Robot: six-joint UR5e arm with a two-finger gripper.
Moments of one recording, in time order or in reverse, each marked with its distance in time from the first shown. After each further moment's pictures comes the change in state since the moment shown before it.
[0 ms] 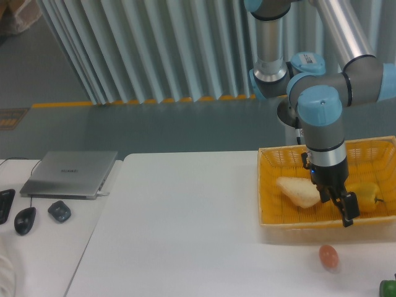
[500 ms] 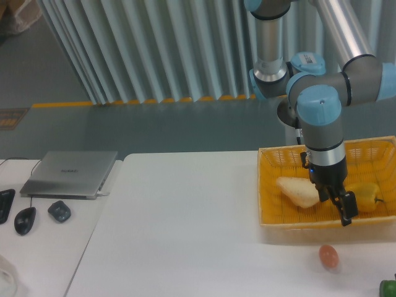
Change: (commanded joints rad) arm 0.003 0.032 -0.057 -0.005 -0.005 0.005
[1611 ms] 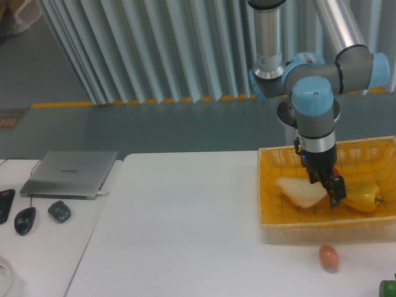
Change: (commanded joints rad) arm -0.023 0.082 -0.085 -0.123 0.029 0.079
